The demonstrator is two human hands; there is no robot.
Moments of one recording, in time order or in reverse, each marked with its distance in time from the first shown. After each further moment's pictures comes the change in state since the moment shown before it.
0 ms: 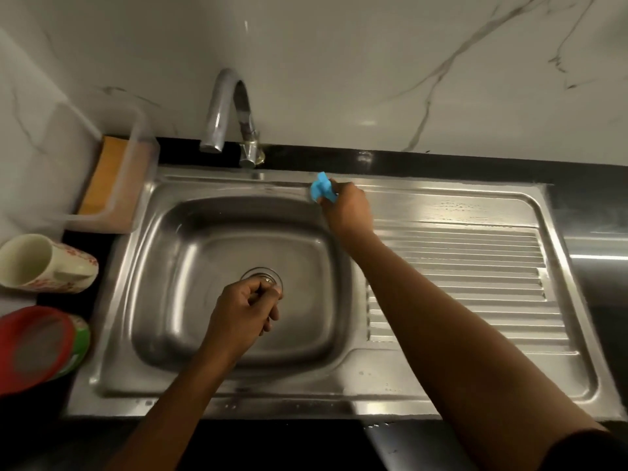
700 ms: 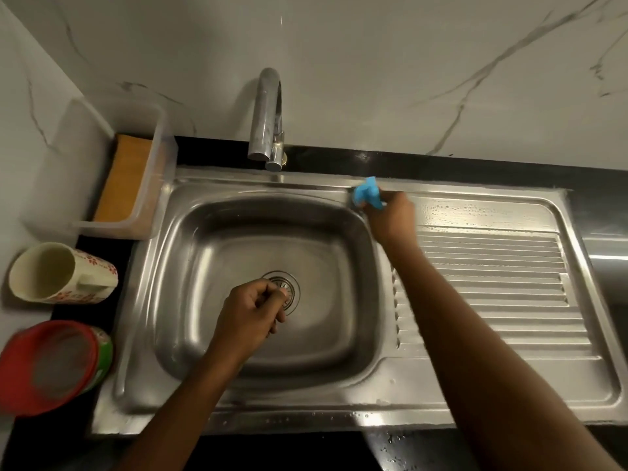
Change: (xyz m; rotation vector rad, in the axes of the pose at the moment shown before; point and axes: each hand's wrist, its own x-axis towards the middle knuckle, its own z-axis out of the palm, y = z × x) left_hand 0.027 -0.023 -0.041 -0.090 -0.047 0.000; right_hand 0.000 0.009 -0.012 0.025 0.107 0.138
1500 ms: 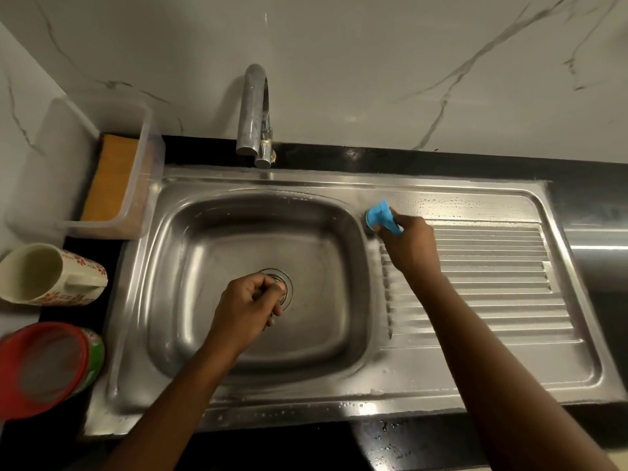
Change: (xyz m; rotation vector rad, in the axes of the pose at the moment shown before) left_hand 0.007 -0.006 0.002 0.064 -0.034 0.048; right_hand -0.040 0.040 -0.043 -0.089 -0.011 0.019
